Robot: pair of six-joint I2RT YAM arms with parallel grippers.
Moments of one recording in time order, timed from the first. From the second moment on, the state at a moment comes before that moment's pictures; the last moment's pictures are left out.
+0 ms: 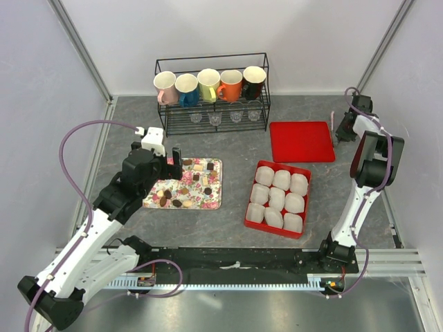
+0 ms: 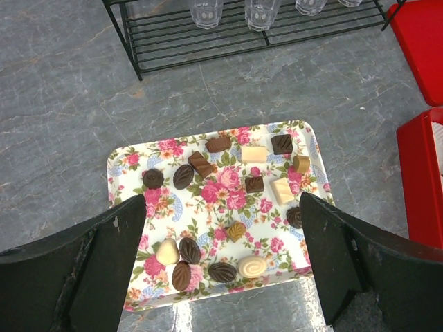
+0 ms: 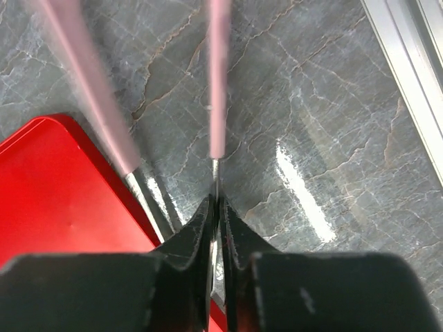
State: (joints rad) left arm -0.53 0.79 0.86 -0.48 -0.31 -0.16; right arm -0.30 2.20 1.66 -0.44 0.09 0.27
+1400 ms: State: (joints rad) left arm -0.51 0.81 0.83 -0.33 0.02 -0.49; right arm 0.31 1.29 1.08 -0.44 0.02 0.45
